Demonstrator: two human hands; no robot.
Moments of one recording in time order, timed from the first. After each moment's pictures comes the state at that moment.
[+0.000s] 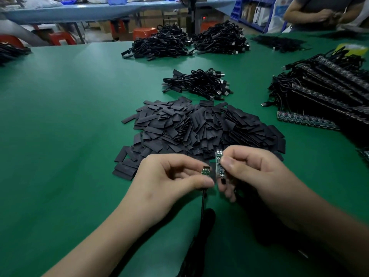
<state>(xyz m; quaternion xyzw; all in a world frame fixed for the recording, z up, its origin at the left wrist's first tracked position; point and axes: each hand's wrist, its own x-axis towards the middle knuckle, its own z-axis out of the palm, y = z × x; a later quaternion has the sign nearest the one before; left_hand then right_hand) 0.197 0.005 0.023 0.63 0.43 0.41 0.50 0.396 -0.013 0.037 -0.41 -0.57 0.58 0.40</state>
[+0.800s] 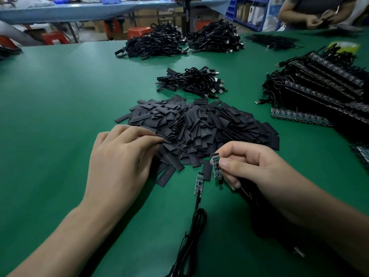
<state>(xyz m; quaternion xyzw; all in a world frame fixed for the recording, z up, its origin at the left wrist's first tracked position) 0.160 0.030 0.021 0.79 0.53 0.29 -0.12 0.412 -0.006 0.031 -0.46 -0.58 0.55 0.39</state>
